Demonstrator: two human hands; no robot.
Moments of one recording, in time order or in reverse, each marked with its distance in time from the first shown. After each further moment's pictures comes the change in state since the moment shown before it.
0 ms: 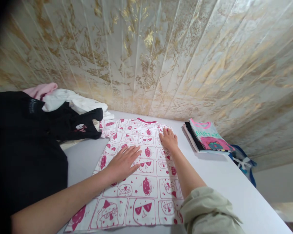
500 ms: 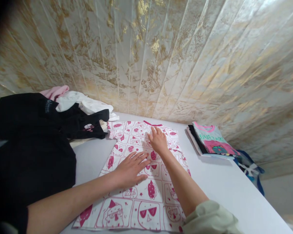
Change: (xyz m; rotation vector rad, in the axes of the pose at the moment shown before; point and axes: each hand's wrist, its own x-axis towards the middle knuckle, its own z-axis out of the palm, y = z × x) left_hand -0.006 0.014 0.010 -0.114 -0.052 0.105; right_hand -0.030 -0.085 -0.023 0.097 0.032 -0.203
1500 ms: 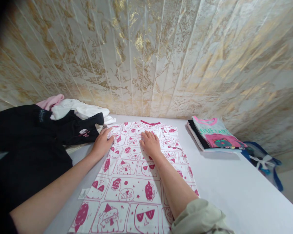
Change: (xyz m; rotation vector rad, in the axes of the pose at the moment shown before) left_hand 0.010 -0.116 -0.055 0.113 0.676 -0.536; right_hand -0.011 -0.010 0.024 0.101 -0.037 -0.115
